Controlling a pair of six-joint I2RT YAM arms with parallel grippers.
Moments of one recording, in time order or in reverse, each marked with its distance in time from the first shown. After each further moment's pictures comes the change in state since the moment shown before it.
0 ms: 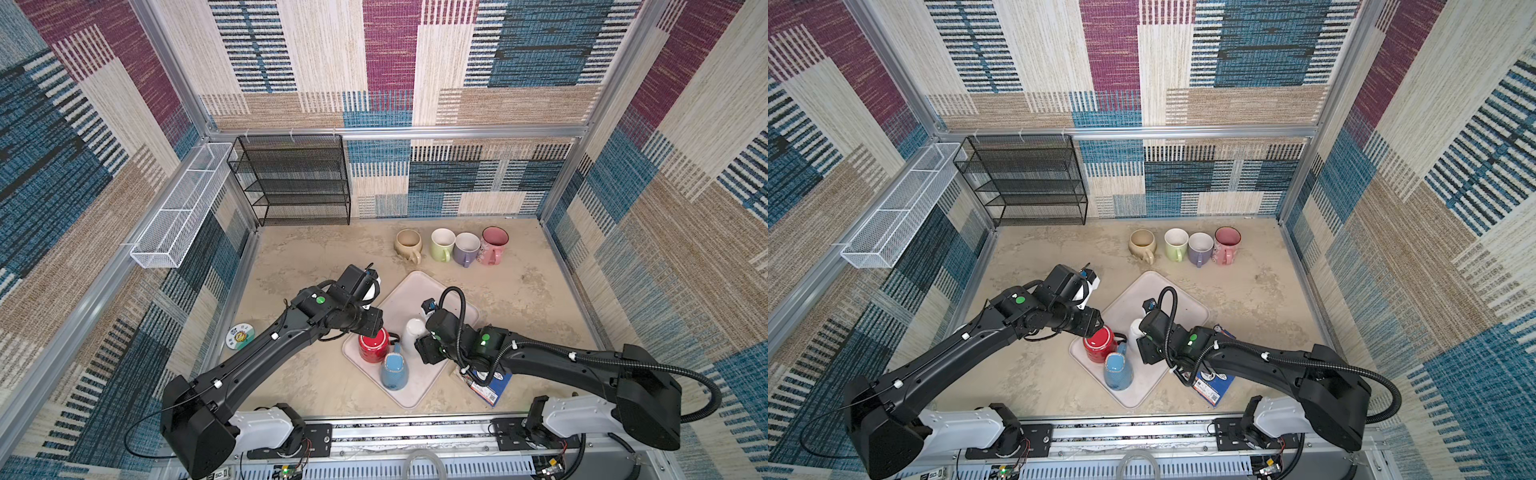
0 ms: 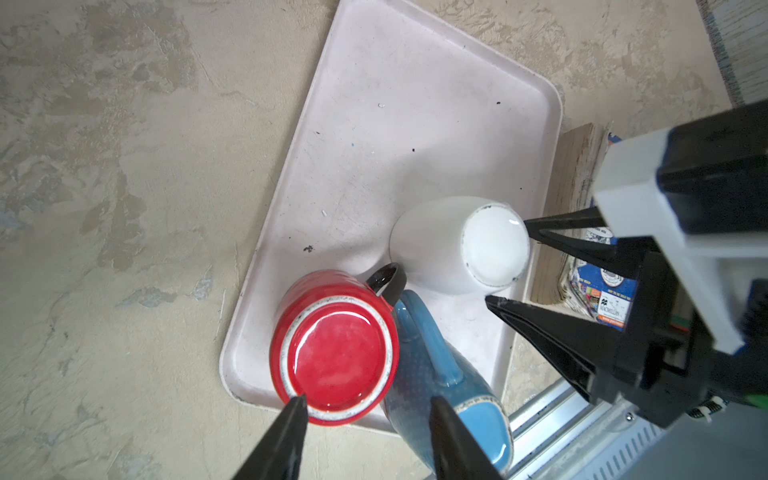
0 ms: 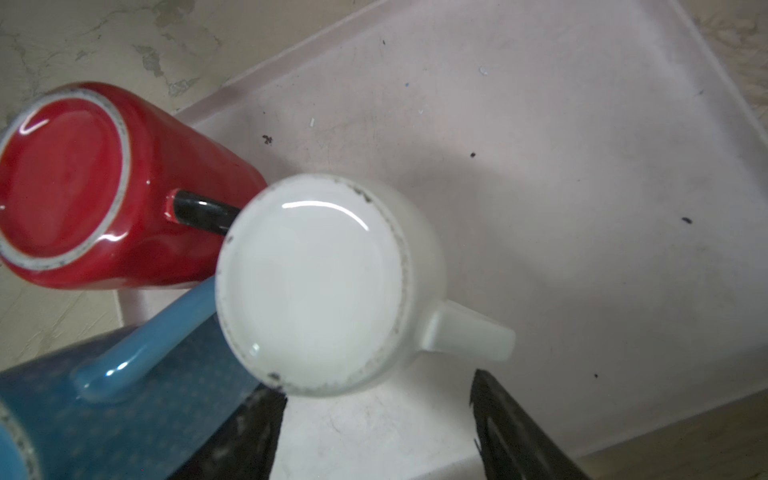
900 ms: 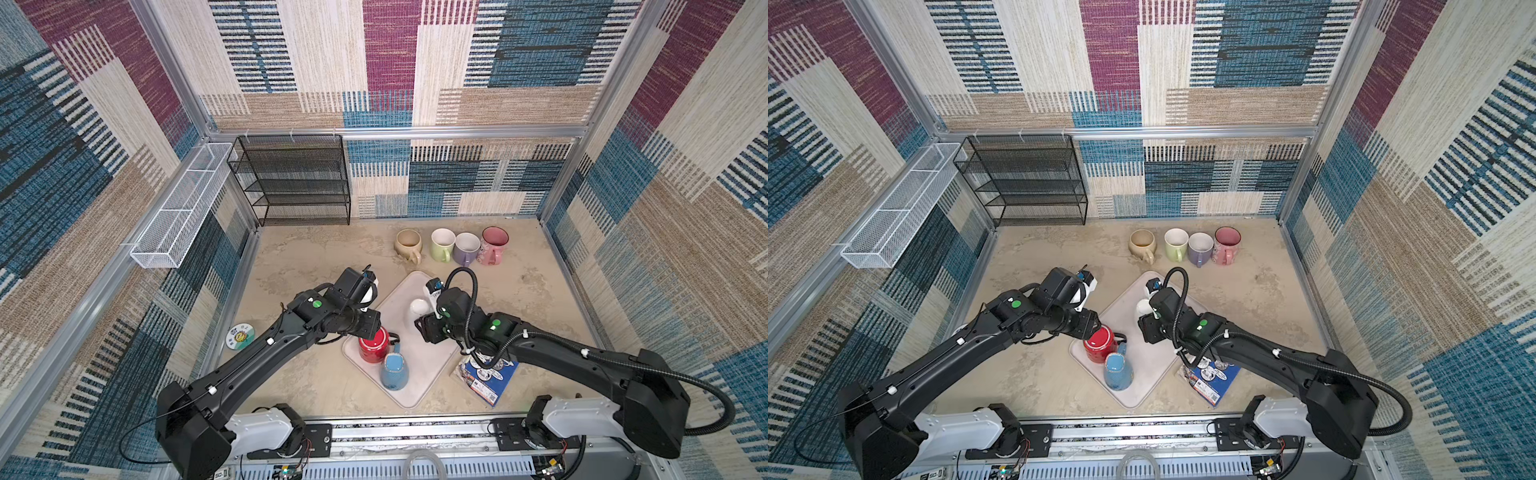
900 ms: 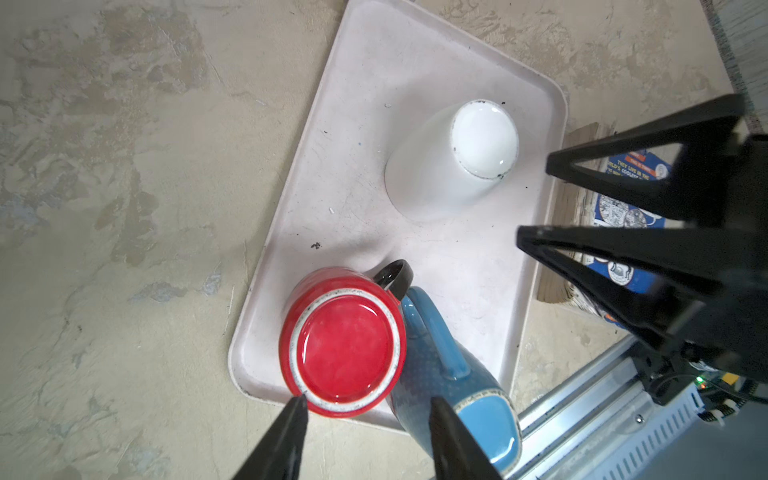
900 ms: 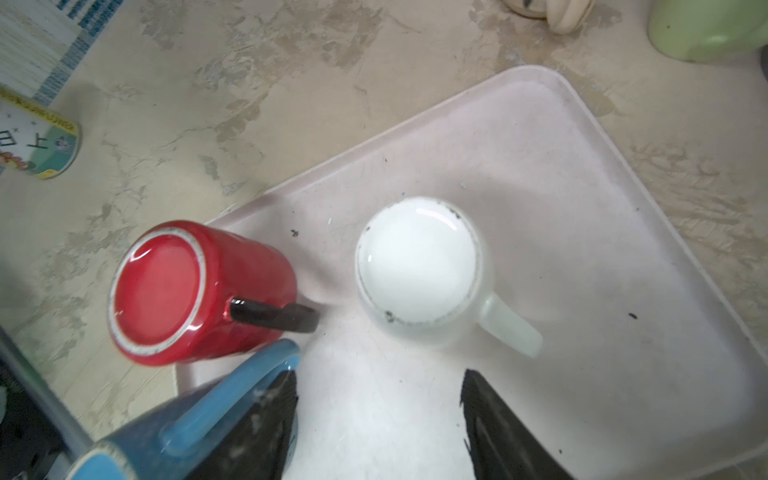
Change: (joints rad) left arm -0.002 -0.034 -0.031 0.004 -0.021 0.001; right arm -0.122 -0.092 0.057 0.016 -0.114 -0.104
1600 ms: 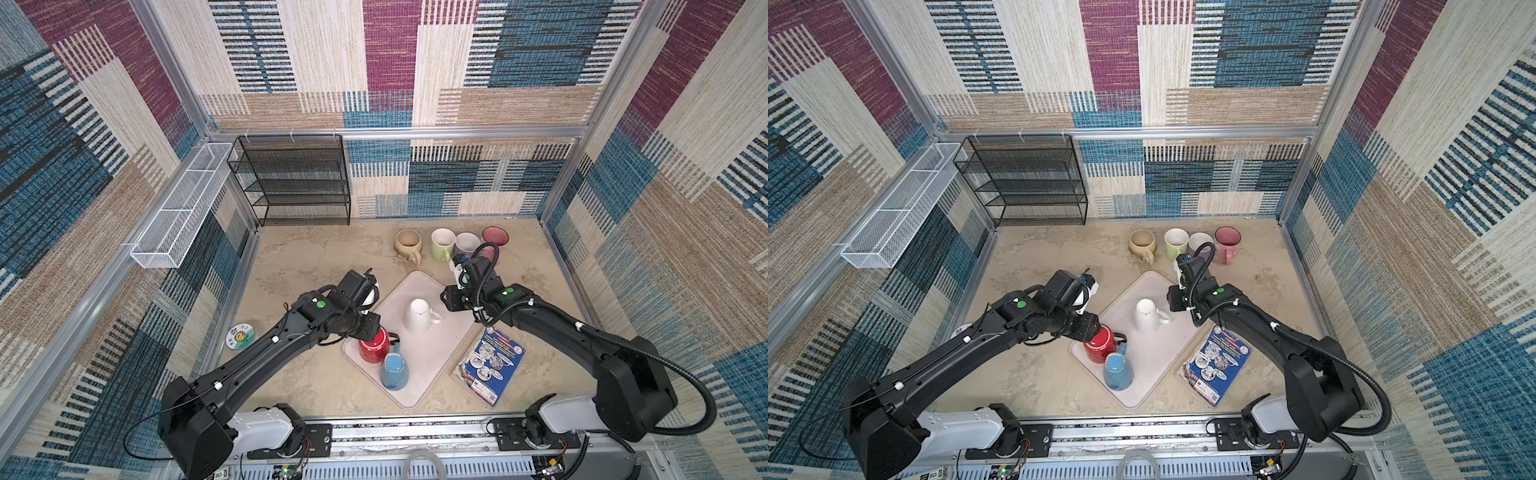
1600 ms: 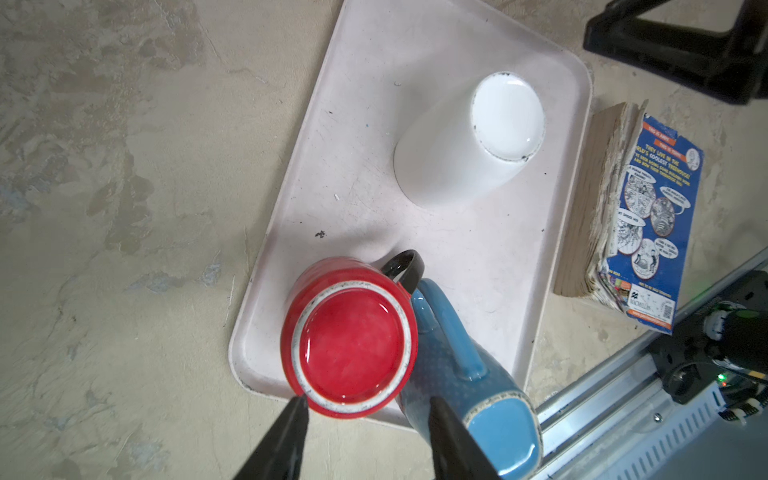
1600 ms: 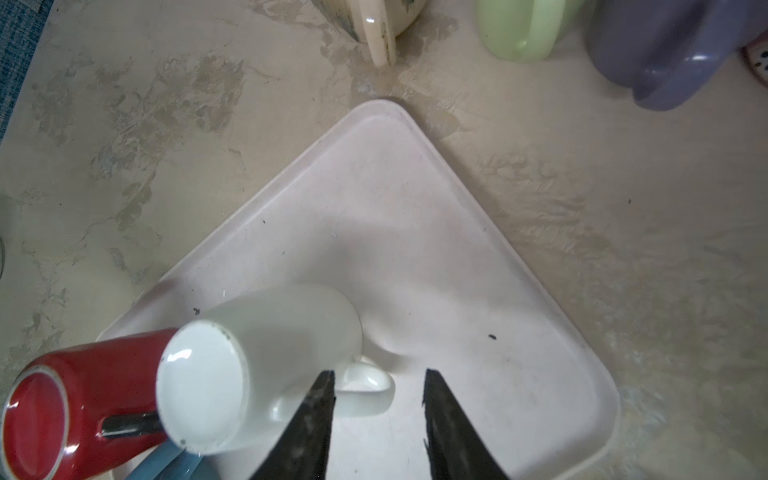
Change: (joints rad) left arm -0.003 0.017 -0.026 0.003 -0.005 0.005; right arm -0.365 0.195 0.138 -0.024 -0.140 -0.044
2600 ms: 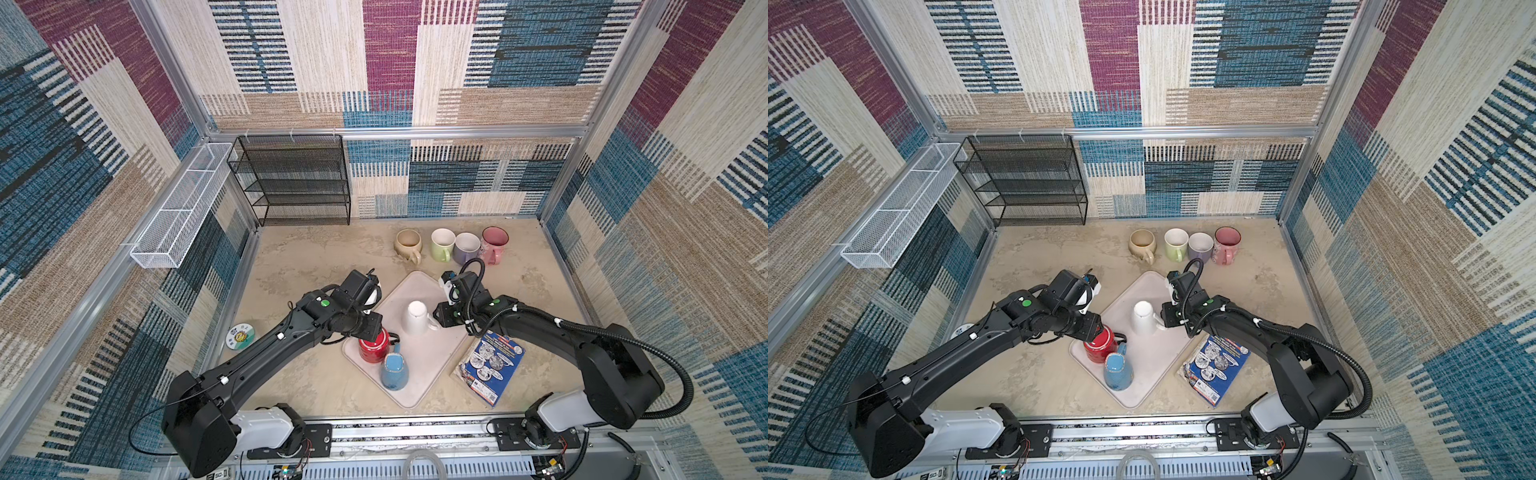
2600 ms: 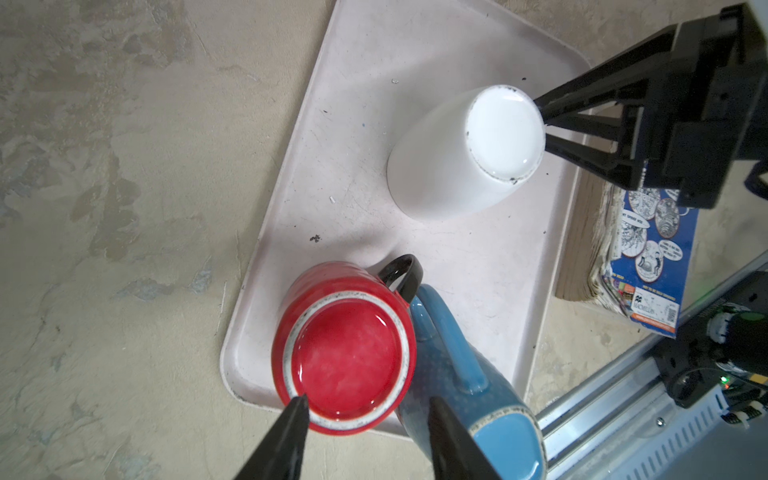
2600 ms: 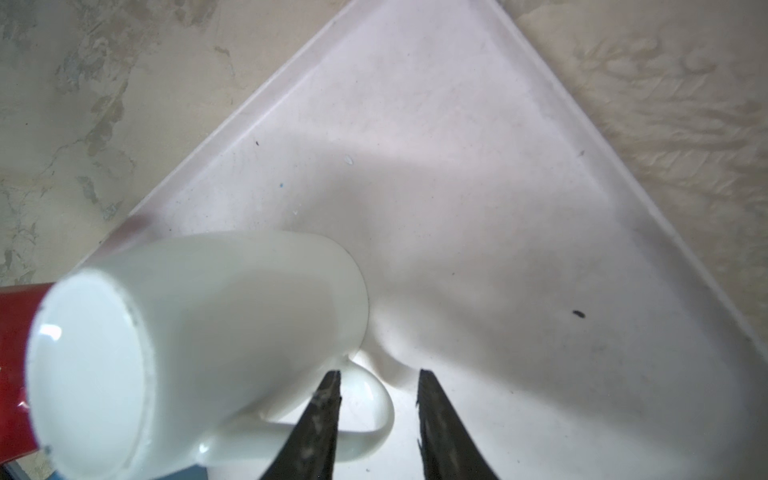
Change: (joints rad) left arm -0.004 0.029 0.002 0.026 0.007 0.000; right arm 0.089 0.028 -0.135 0.089 -0.070 0.013
